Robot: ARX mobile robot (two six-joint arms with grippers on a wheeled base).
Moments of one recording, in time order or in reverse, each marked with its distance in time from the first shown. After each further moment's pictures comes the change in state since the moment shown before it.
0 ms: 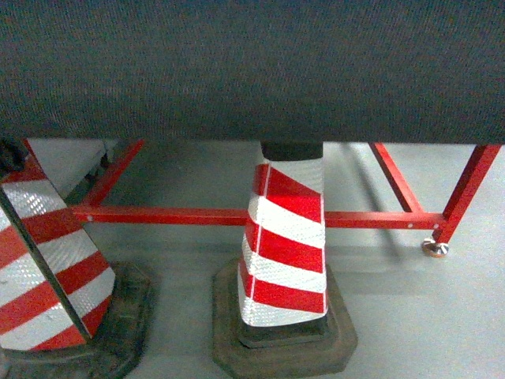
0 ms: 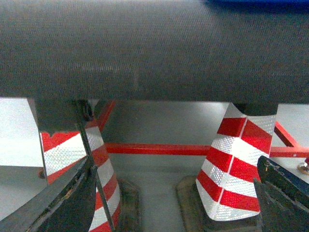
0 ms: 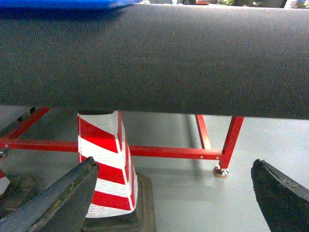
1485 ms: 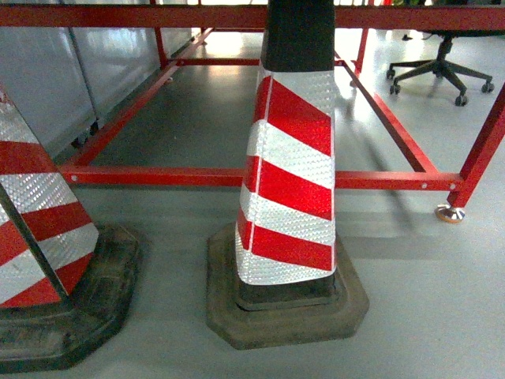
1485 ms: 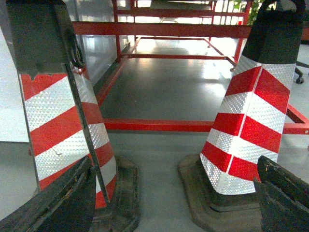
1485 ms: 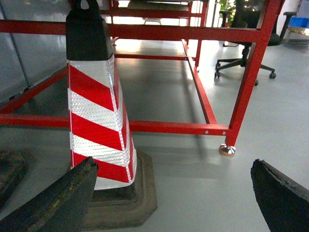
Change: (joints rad) left arm 0.000 0.000 0.000 0.002 -0.001 -0.001; right arm 0.000 0.000 0.000 0.001 -0.002 0.000
